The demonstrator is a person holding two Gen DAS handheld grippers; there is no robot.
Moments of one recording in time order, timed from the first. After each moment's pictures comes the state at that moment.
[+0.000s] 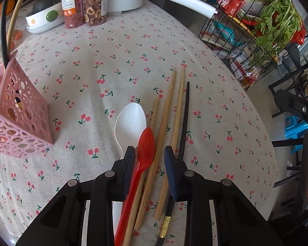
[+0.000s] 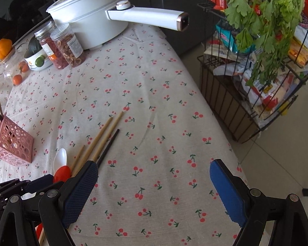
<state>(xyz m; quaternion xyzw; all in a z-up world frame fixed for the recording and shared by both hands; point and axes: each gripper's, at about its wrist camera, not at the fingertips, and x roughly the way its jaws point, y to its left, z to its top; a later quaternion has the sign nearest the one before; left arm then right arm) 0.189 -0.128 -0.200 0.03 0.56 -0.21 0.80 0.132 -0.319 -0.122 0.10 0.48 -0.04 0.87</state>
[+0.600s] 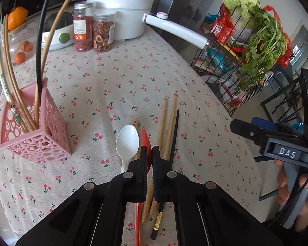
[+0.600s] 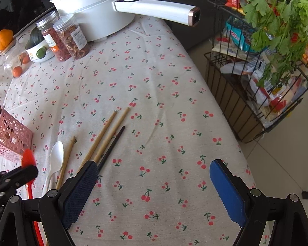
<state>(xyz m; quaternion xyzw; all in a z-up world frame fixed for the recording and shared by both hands) 0.175 -0.098 -0.138 -0.02 0.50 -0.23 0.83 0.145 -0.303 -0.130 0.09 0.50 -0.03 0.86</state>
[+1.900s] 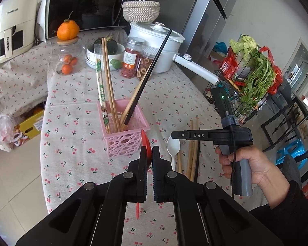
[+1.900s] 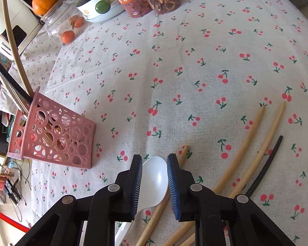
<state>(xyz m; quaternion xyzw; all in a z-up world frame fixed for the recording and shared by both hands) 0.135 0.036 -0.080 -0.06 0.44 -0.20 0.88 0.237 -0.187 -0.193 0.15 0.55 0.15 0.80</state>
